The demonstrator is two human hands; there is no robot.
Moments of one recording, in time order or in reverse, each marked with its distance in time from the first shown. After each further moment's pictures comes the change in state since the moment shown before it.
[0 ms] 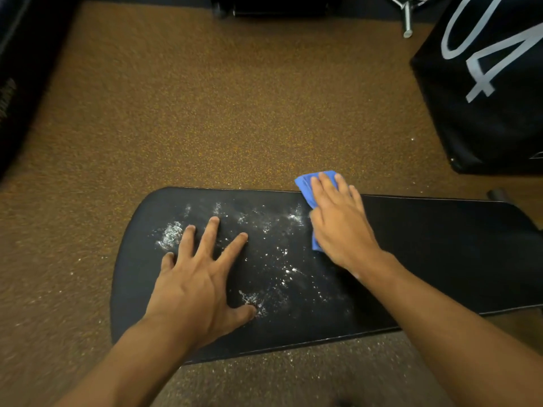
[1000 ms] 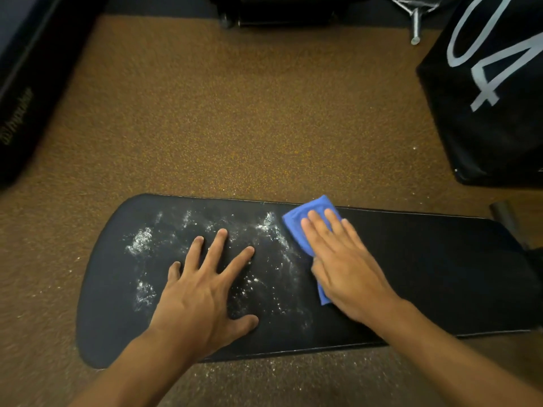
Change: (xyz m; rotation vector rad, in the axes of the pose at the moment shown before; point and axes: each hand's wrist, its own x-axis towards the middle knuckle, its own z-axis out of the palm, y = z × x) left_hand 0.009 0.064 0.008 -0.017 0.030 -0.002; right_hand -0.059 0.069 -0.004 -0.056 -0.005 -0.287
